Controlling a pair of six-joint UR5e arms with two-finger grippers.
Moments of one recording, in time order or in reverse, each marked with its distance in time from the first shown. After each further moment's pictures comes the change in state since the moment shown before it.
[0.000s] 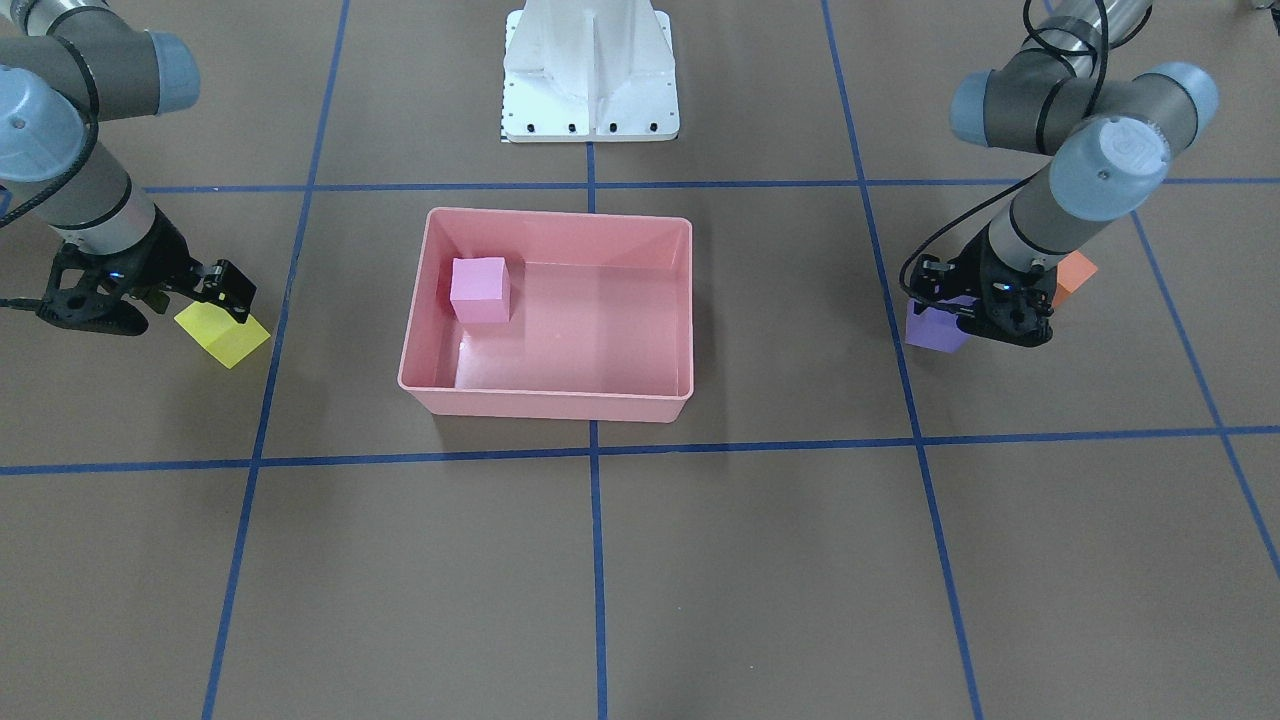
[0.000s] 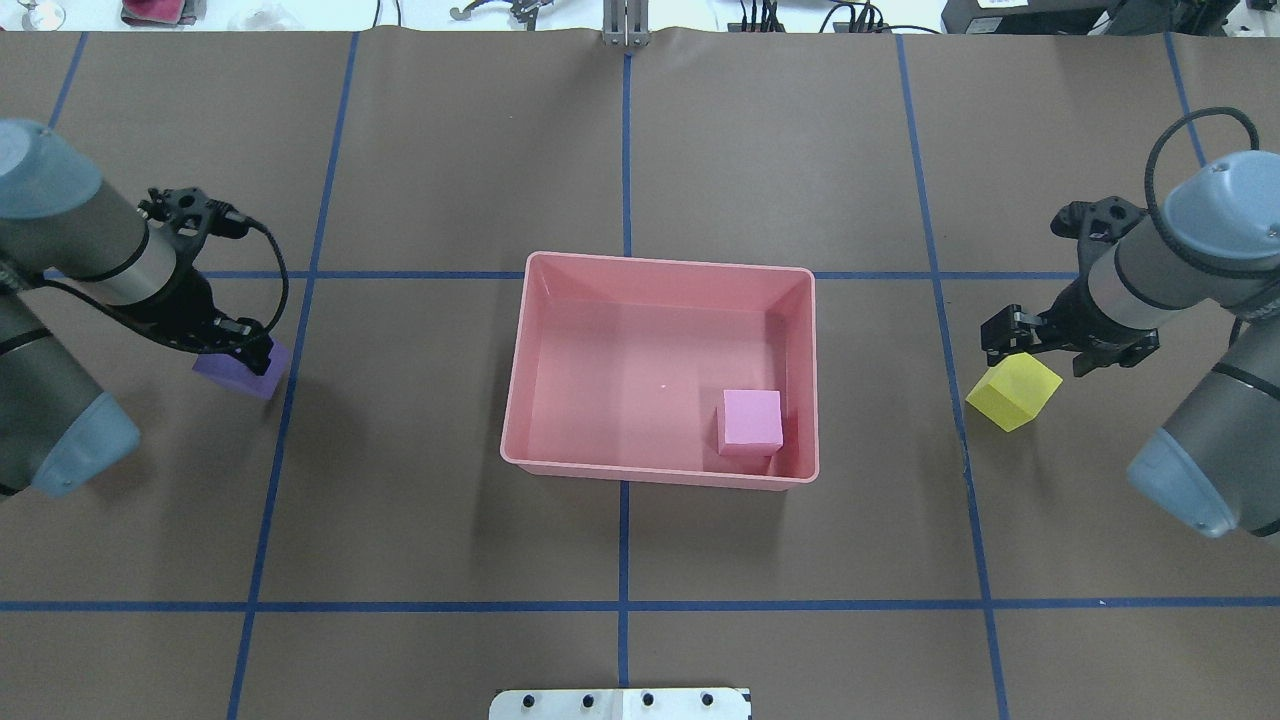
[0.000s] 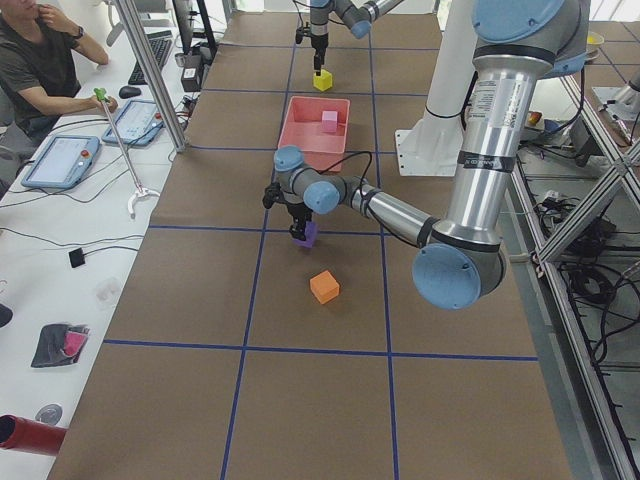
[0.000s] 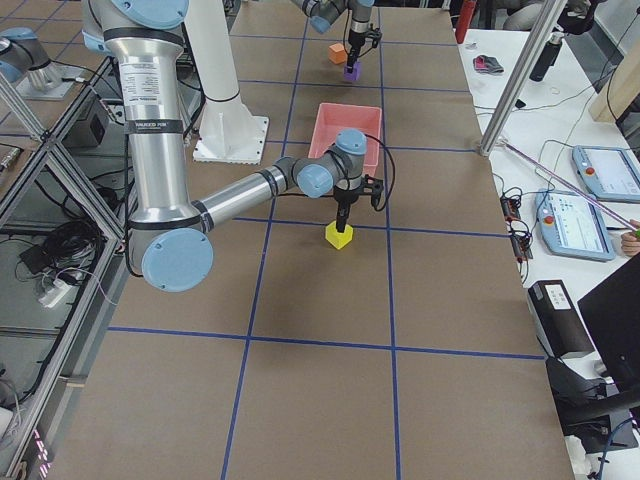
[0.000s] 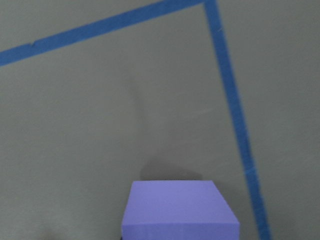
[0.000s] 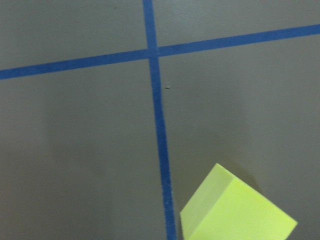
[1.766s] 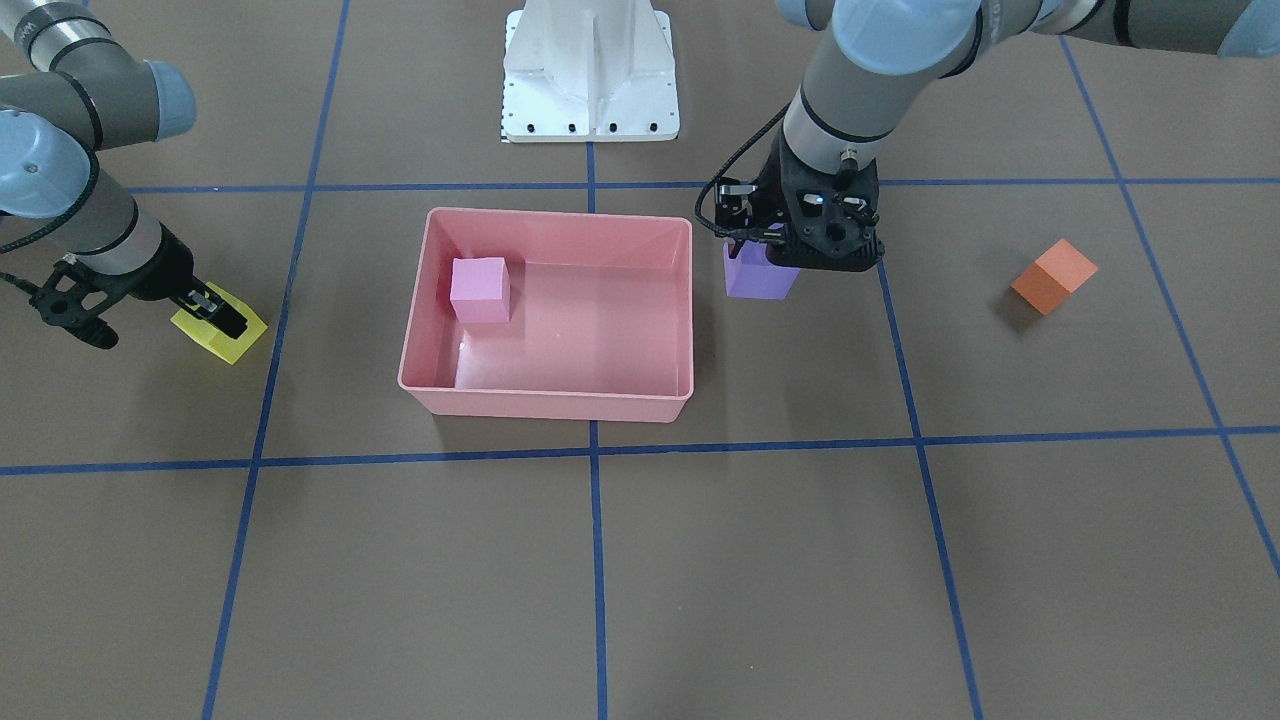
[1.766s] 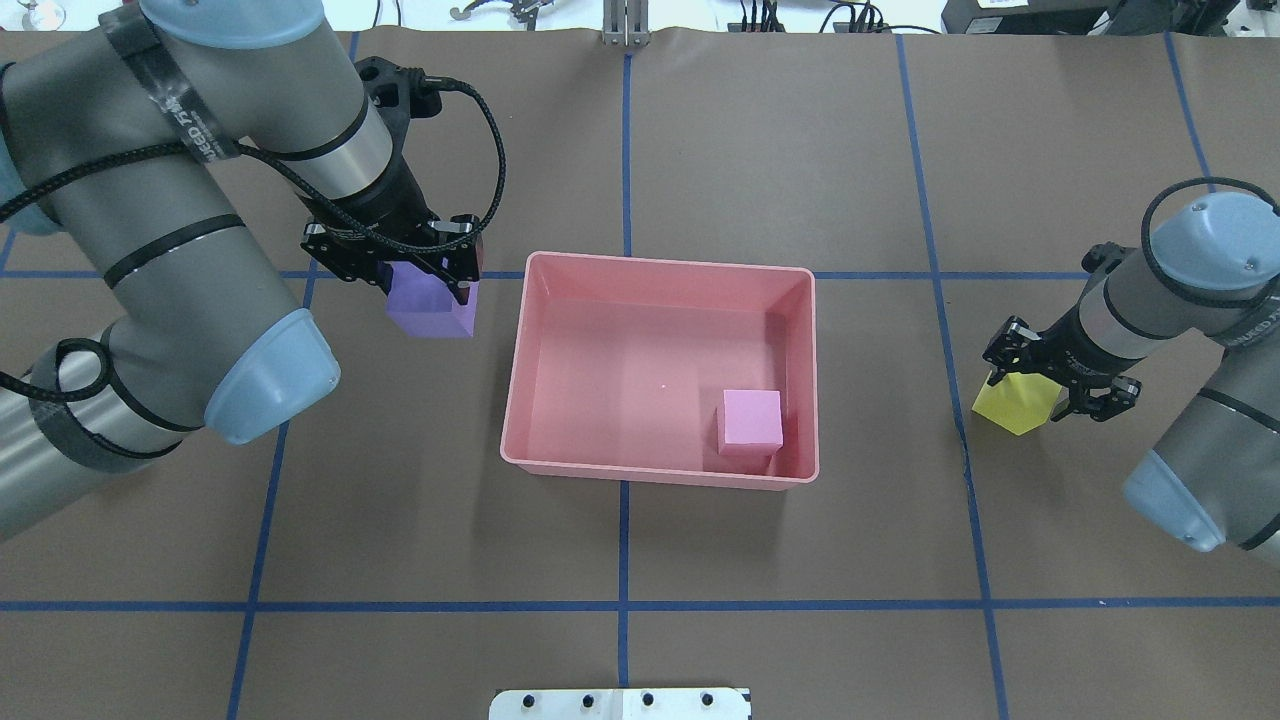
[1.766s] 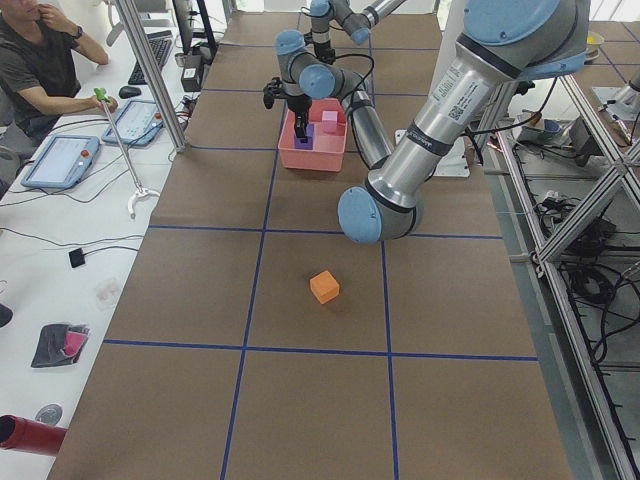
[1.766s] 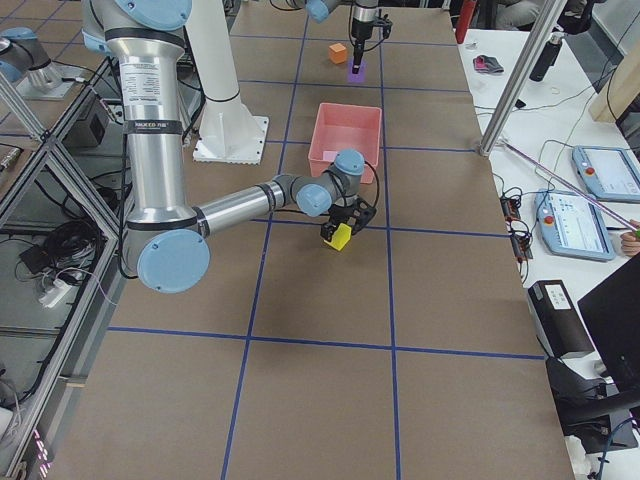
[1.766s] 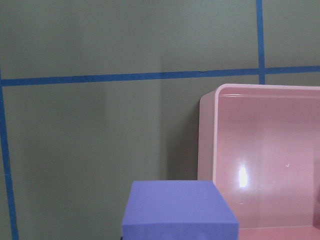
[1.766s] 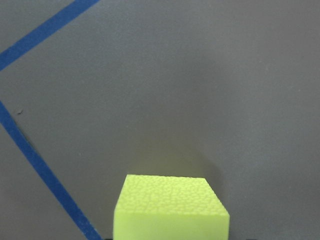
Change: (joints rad) left arm 0.073 -0.443 -0.079 0.386 0.003 -0.337; right arm -0.050 -0.014 -0.087 0.111 0.030 0.485
